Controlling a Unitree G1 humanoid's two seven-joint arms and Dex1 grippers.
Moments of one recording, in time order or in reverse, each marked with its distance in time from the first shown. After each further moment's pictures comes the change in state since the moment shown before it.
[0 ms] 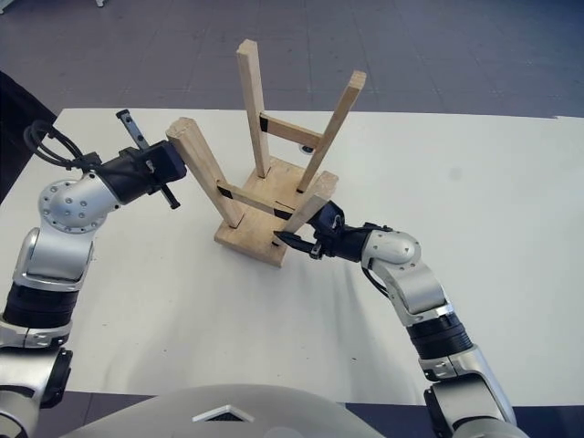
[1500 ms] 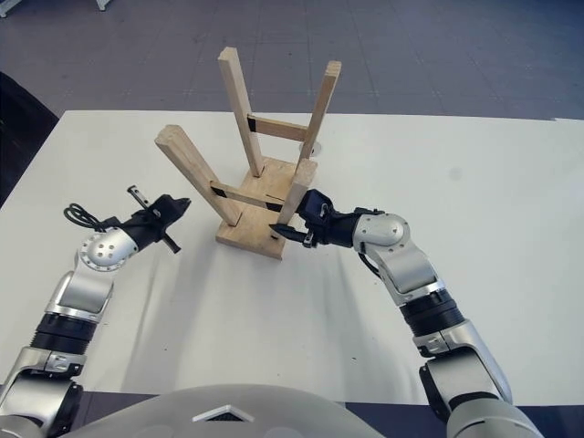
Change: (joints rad) left arm 0.198 -0.085 -0.021 0.316 -0.012 -0.014 0.175; right arm -0.149 0.004 0.086 0.145 -0.066 -0.028 -0.007
